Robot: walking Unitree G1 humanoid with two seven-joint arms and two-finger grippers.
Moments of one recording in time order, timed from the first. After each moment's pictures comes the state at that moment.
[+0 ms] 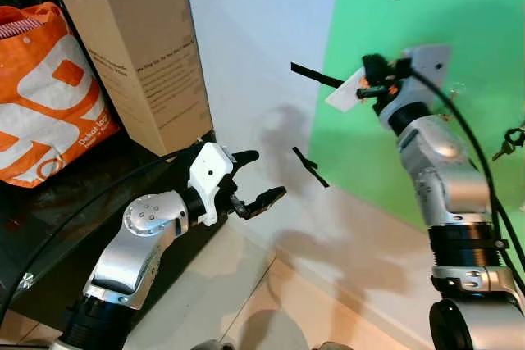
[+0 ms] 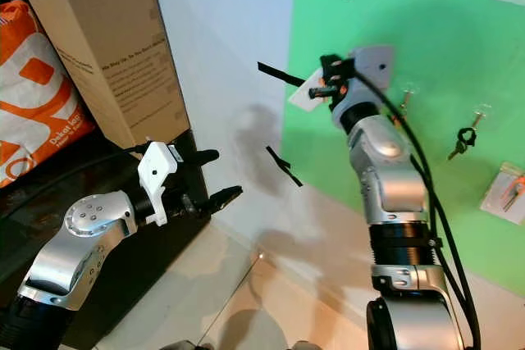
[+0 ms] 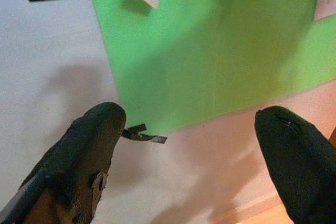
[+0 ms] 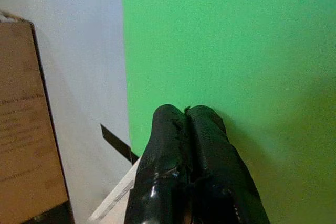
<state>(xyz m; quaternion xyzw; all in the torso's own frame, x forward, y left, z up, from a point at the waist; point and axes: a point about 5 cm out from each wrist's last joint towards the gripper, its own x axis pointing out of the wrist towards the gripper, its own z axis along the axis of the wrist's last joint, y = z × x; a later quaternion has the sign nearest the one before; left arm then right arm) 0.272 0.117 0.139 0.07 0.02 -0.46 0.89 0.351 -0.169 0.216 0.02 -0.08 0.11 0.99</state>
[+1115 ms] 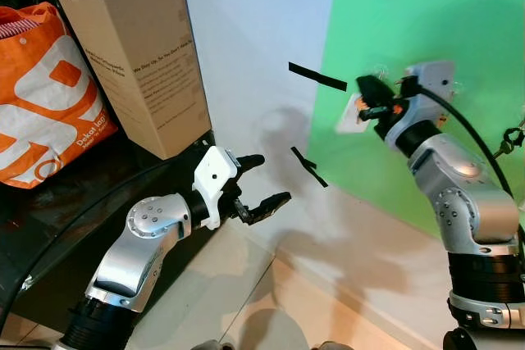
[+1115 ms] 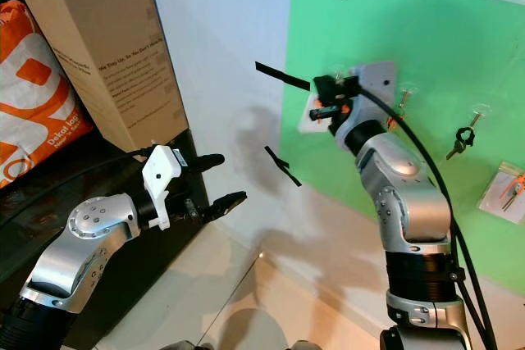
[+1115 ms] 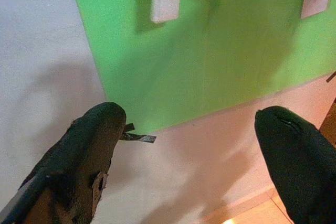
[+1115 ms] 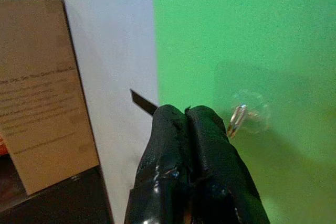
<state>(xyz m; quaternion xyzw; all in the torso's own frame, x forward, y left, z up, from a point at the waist) 0.269 0.113 0.136 0.07 0.03 -0.47 0.88 0.321 -0.170 0.212 0.03 -0.03 0.15 0.99</state>
